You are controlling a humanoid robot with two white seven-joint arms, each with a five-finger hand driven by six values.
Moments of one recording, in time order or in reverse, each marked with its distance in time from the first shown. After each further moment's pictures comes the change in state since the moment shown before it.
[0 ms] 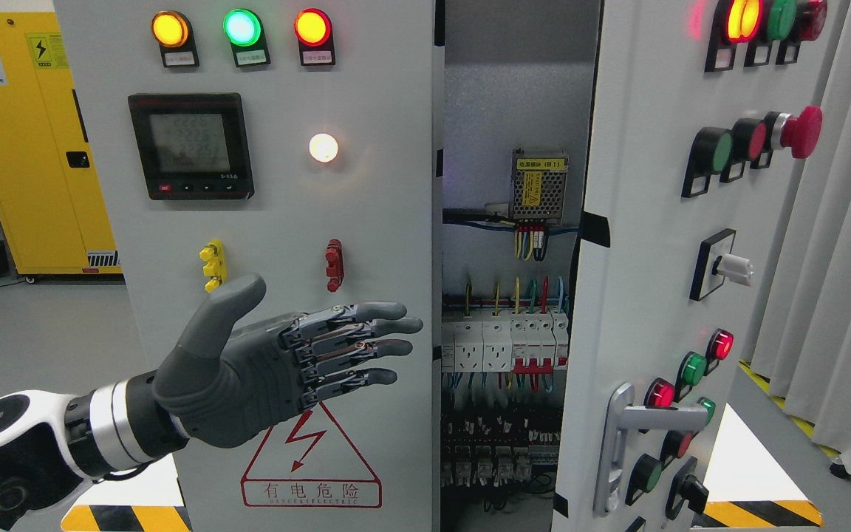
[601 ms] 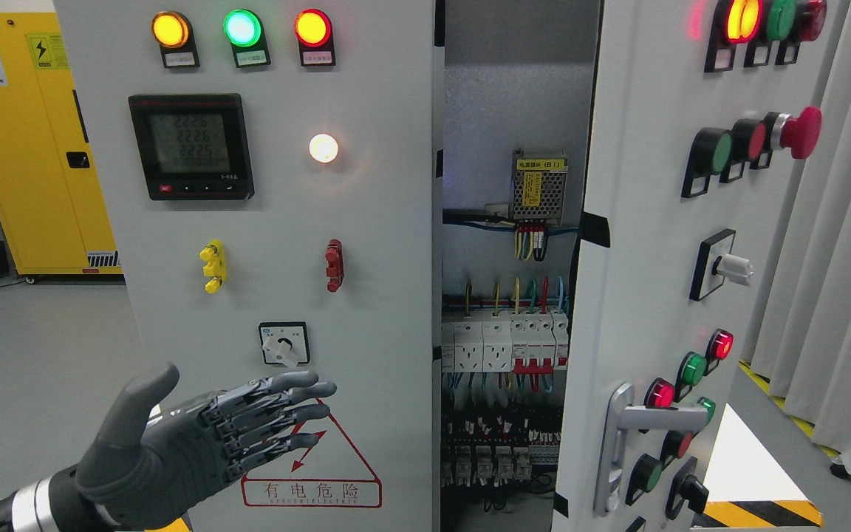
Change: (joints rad) left arm 0.280 0.115 0.183 -0.075 -0.005 -0.096 -0.039; right arm 0.000 0.000 0.000 0.000 0.000 0.000 0.000
